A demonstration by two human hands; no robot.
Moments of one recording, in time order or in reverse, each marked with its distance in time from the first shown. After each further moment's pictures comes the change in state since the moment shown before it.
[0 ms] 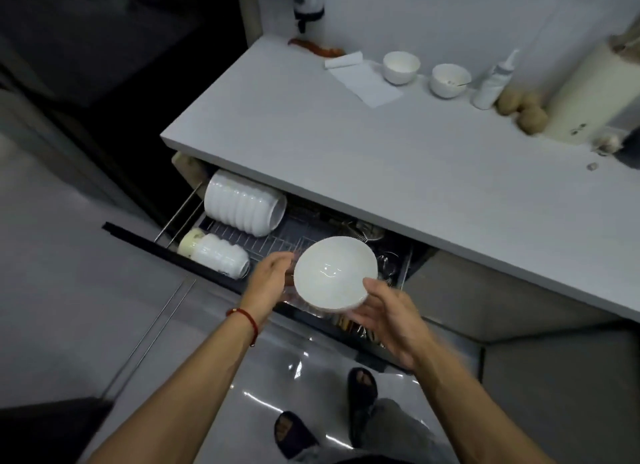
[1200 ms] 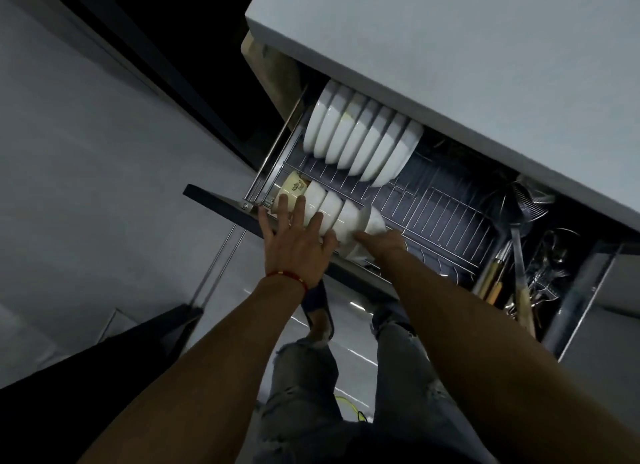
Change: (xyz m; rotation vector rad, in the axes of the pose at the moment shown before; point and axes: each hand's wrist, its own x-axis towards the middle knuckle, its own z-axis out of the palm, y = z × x) left_hand 0.213 -0.086 -0.221 1.405 0.002 0.130; right_hand 0.339 0.143 0.227 -0.790 0.425 0.506
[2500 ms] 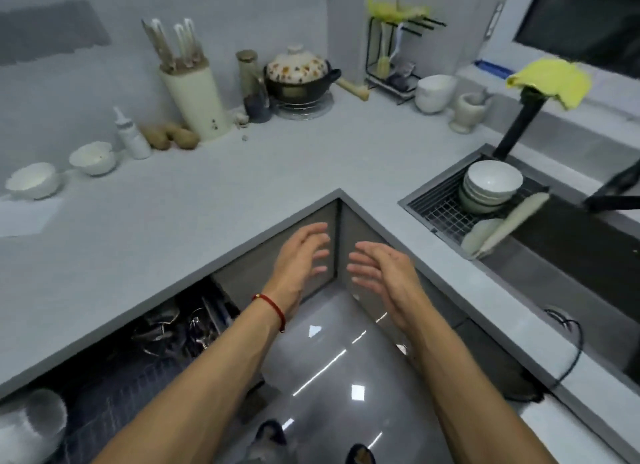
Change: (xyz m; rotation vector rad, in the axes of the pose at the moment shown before) left_hand -0.346 0.614 -0.077 -0.993 -0.658 0.812; right_hand -0.268 0.490 -0.480 1.484 0.597 -0.481
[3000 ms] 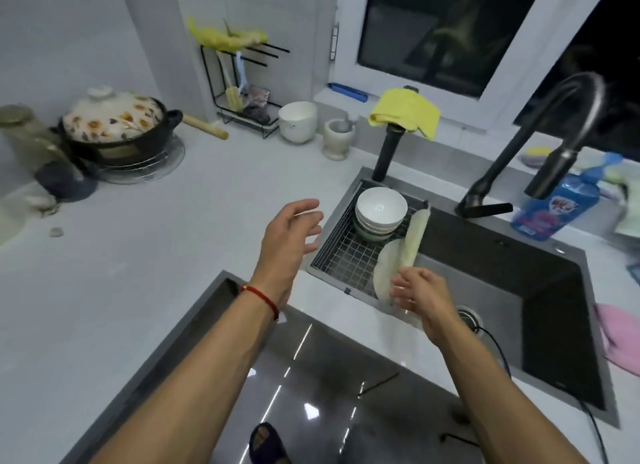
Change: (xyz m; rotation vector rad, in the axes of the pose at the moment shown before) left_hand 0.208 0.092 0.163 0.003 -0.391 0.114; right_hand 0.125 -0.070 -0.192 -0.055 0.710 0.019
